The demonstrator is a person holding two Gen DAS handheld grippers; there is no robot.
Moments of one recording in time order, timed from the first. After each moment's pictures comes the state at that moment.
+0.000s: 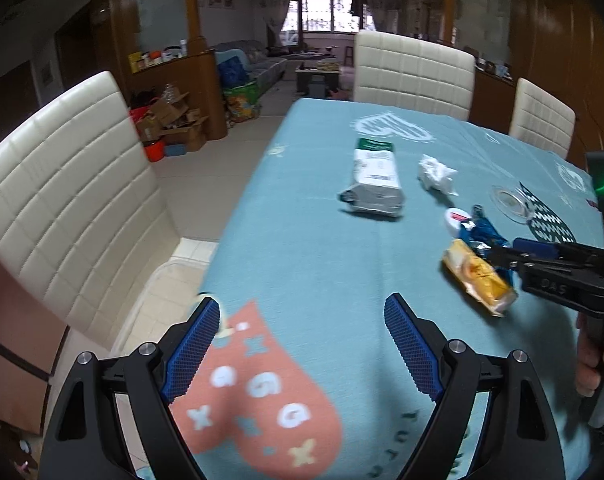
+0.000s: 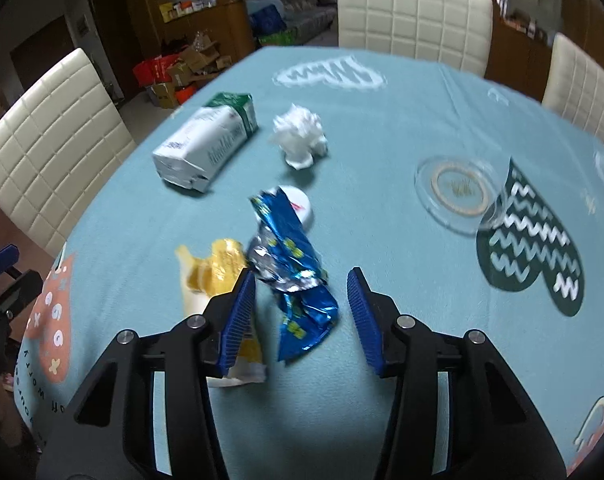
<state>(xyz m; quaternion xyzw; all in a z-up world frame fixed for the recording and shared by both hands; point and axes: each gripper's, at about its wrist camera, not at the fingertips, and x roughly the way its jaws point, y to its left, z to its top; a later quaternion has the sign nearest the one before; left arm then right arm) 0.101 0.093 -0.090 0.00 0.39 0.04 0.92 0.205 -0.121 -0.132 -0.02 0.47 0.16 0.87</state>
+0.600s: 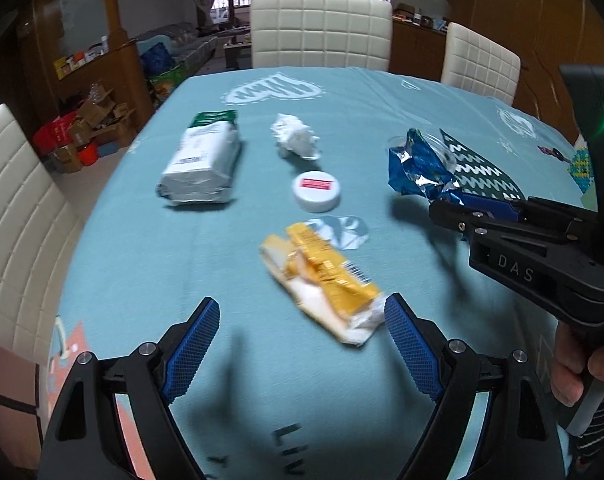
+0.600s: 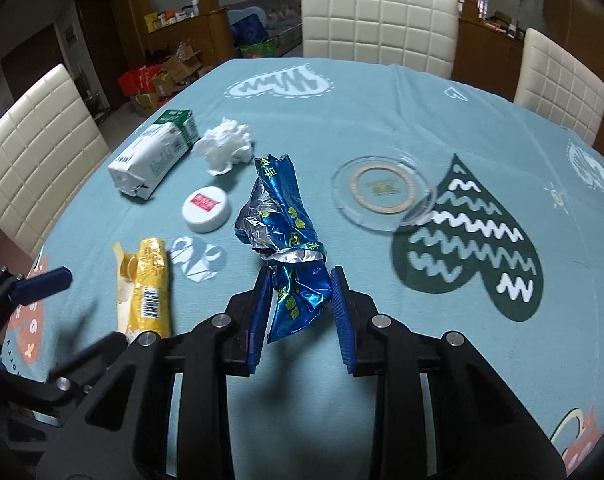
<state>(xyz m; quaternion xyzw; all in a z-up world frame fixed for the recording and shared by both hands) 0.141 -0.025 -0.113 0.03 0.45 -0.07 0.89 0.202 -0.182 -0.120 -0.01 0.44 0.12 0.89</state>
